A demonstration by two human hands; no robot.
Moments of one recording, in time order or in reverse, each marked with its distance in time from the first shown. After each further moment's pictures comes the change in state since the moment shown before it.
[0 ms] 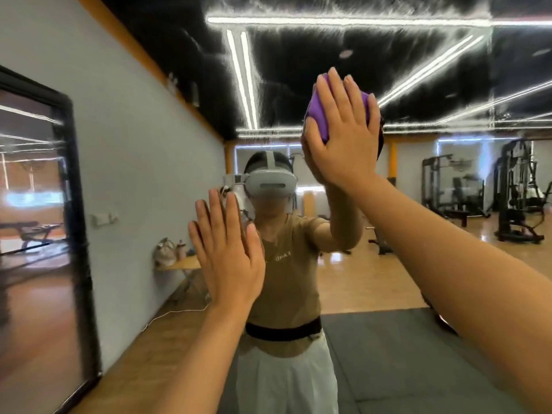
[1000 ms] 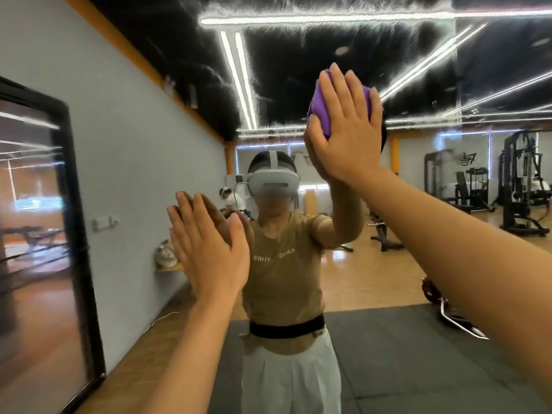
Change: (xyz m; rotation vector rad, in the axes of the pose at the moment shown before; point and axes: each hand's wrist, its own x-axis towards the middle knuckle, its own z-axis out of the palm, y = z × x) left_hand 0.006 0.046 -0.011 -0.089 -0.157 -0.285; right_hand 0.000 0.060 -0.019 -0.038 -0.025 0.006
